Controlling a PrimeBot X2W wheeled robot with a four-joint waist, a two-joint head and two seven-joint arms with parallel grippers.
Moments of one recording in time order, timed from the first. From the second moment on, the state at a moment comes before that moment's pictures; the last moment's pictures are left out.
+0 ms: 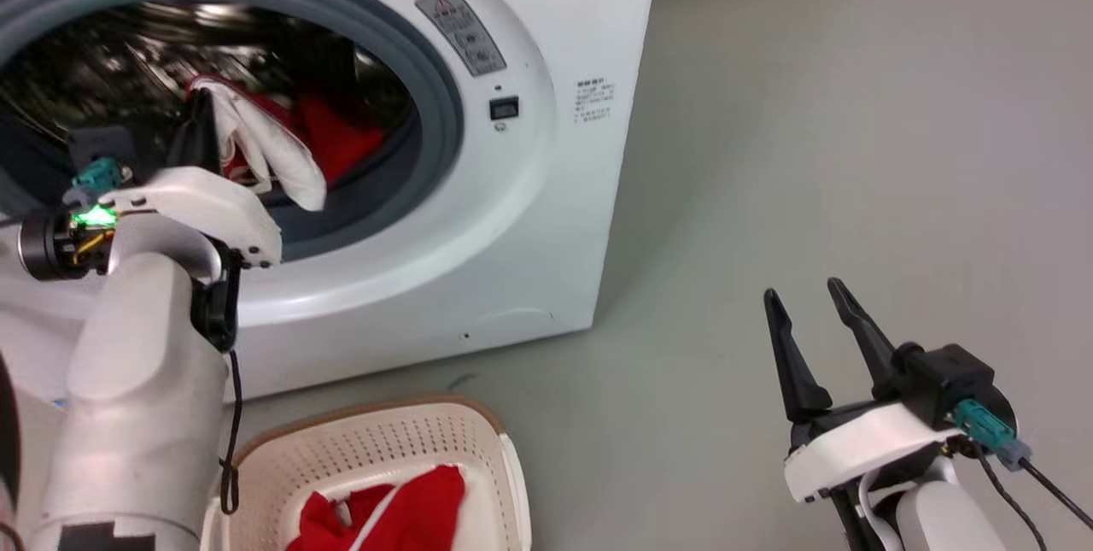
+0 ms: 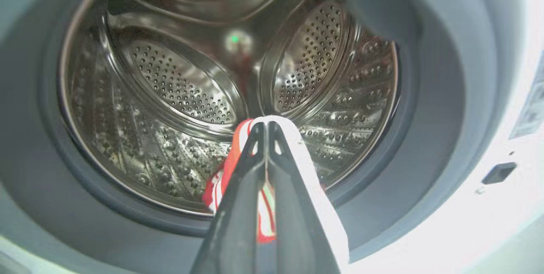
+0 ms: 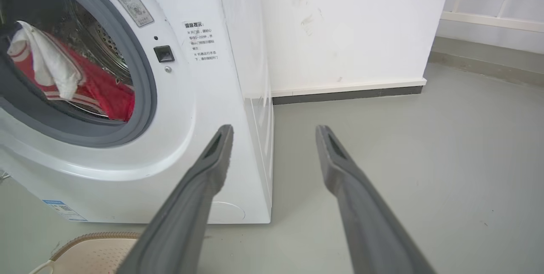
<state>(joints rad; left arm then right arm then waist) -0.81 0.27 -0.05 0.90 -0.24 -0.06 -0.26 -0.16 -0.05 0.13 0.22 0.17 0.13 -0.22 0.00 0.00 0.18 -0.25</state>
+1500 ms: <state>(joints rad) 0.02 0.11 -0.12 -0.05 -0.33 0.06 -0.03 -0.01 -0.05 0.08 0.05 0.14 0.13 -0.09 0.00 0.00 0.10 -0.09</state>
